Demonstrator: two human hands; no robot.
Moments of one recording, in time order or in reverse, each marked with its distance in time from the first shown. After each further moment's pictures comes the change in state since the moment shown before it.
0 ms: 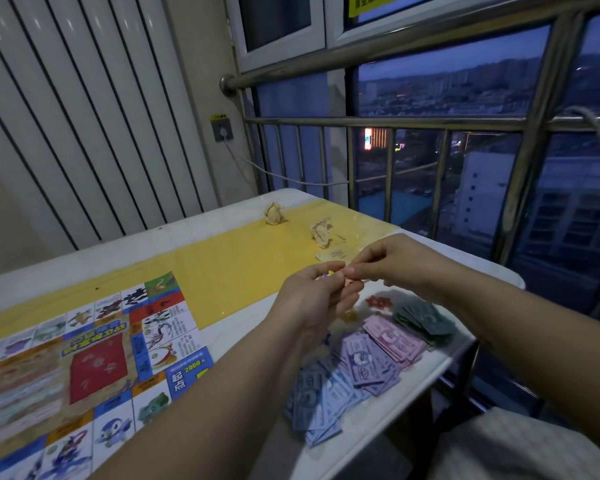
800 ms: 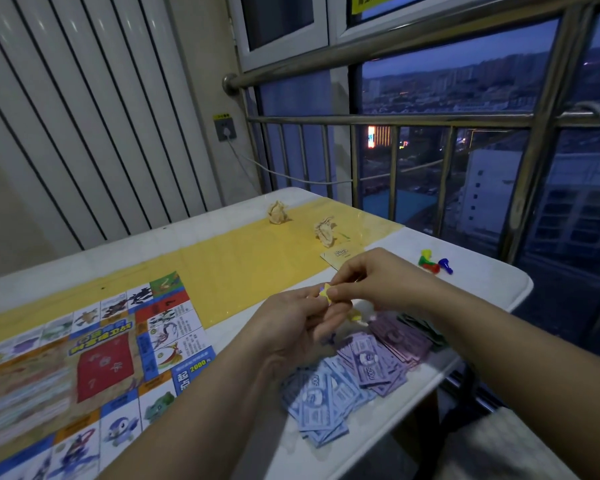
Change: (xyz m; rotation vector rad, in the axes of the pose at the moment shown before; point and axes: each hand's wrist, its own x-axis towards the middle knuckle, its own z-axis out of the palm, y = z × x) left_hand -0.009 -0.005 -0.035 -0.088 -0.086 -0.124; right_hand -0.004 -0.002 0.025 -0.050 -0.094 -0.101
